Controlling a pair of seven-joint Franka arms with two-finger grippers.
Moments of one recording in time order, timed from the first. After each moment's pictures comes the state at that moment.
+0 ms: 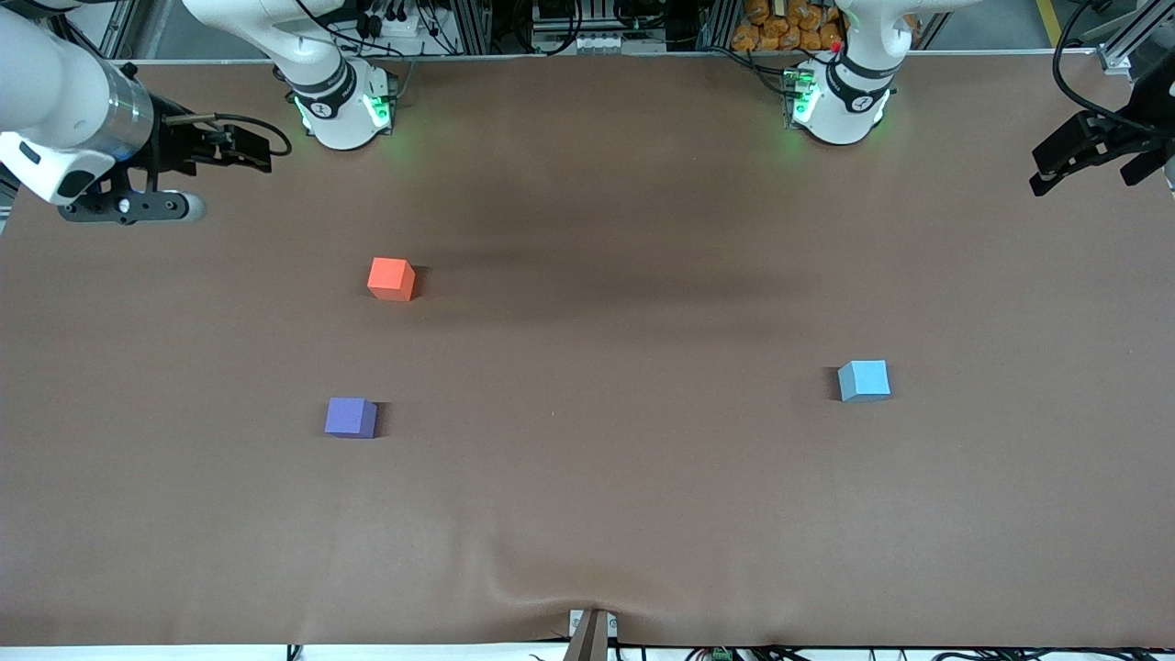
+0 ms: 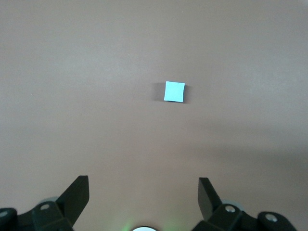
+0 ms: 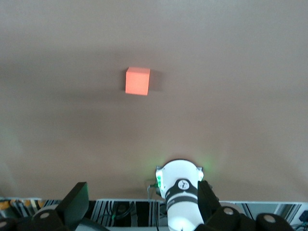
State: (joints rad) left arm 0.03 -0.12 -0.09 -1.57 0.04 1.47 -0.15; right arm 0.18 -0.03 -0.01 -1.59 0.09 1.18 0.17
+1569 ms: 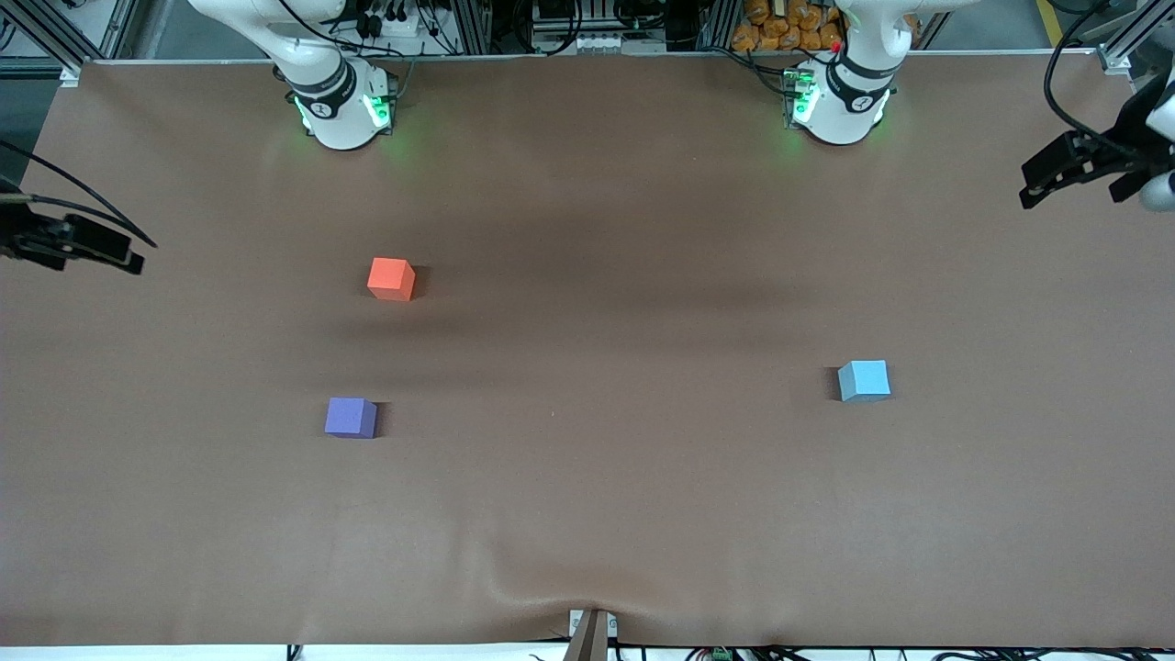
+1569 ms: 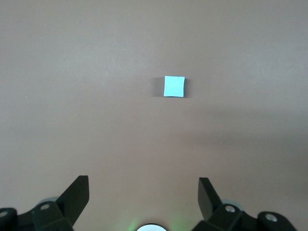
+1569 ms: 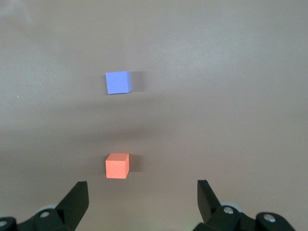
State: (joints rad) left arm 0.04 -0.06 -0.09 -1.57 0.04 1.48 -0.08; right arm -0.02 0.15 -0.01 -1.38 0.05 1.44 0.04
